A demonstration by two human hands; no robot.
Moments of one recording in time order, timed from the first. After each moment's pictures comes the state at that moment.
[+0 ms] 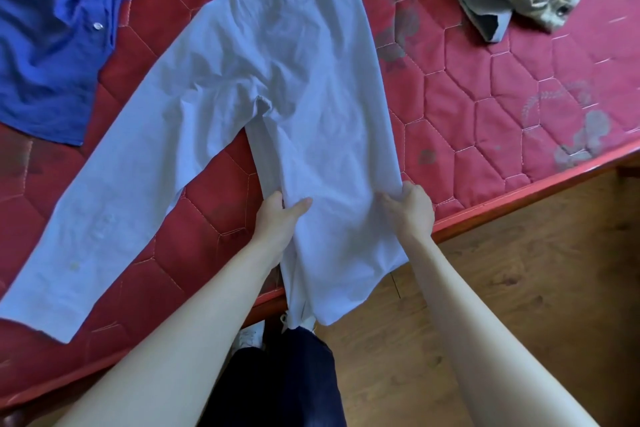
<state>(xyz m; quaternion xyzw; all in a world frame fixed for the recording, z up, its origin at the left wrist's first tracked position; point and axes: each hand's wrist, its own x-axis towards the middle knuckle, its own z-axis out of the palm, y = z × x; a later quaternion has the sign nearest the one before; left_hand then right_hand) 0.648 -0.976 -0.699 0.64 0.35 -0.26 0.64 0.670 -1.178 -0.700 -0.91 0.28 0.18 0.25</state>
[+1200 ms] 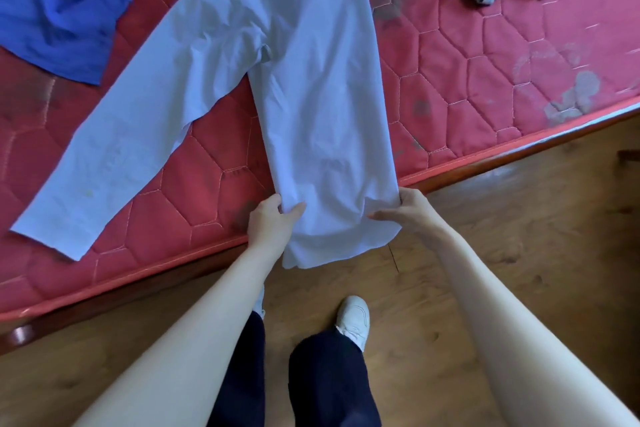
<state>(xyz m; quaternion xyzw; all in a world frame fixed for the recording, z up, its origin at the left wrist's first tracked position) 0.538 -0.980 -0.696 0.80 0.30 -0.23 0.46 0.573 -1.225 -0.697 -0.78 0.17 0.36 0.49</state>
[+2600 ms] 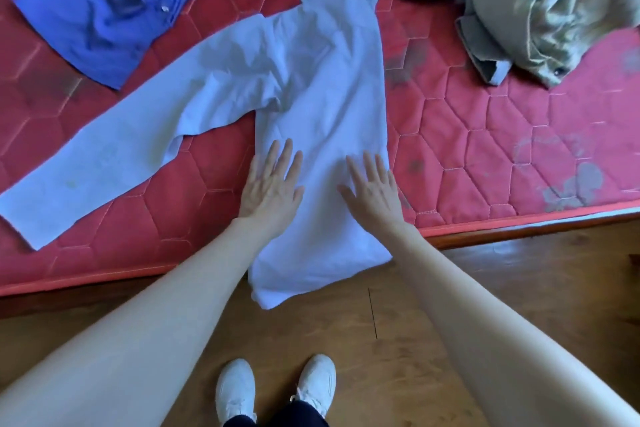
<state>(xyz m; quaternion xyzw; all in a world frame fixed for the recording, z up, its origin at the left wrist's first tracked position) 0.612 -1.000 -0.717 0.99 0.01 -0.11 0.06 0.663 -1.191 -0.715 -0.97 -0.16 0.17 0.09</state>
